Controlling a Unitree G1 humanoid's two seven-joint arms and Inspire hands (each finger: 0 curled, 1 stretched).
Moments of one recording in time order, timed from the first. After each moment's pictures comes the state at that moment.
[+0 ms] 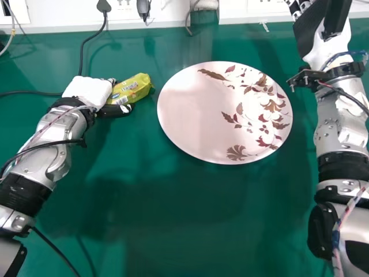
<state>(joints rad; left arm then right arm) -0.74 0.64 -0.42 0.36 1.04 0.22 -0.38 -0.90 -0.32 -0.34 0.66 0.40 -0.21 0.44</state>
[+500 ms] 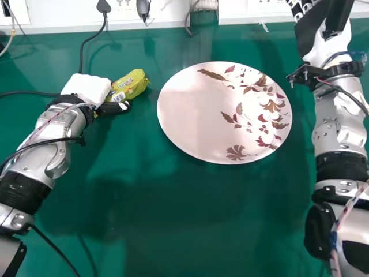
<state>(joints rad) -0.75 0.65 -0.42 0.36 1.04 0.22 -0.38 -0.90 -0.31 -0.35 0.64 0.41 -0.15 0.34</state>
